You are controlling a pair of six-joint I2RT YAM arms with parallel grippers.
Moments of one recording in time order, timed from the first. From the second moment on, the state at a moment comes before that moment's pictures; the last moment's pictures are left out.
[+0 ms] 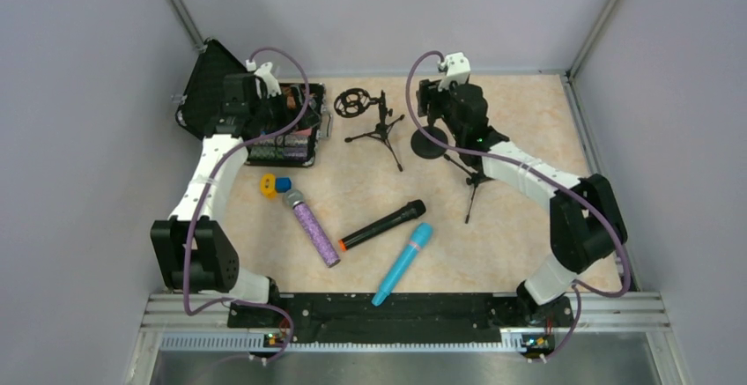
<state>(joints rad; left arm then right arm) -0.01 1.47 1.31 -0.48 0.42 -0.28 0.50 1.63 1.14 0.39 0.22 0.03</state>
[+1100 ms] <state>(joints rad) -0.29 1.82 1.77 -0.50 0.35 -0.23 0.50 1.26 1.03 0.21 0.02 0.19</state>
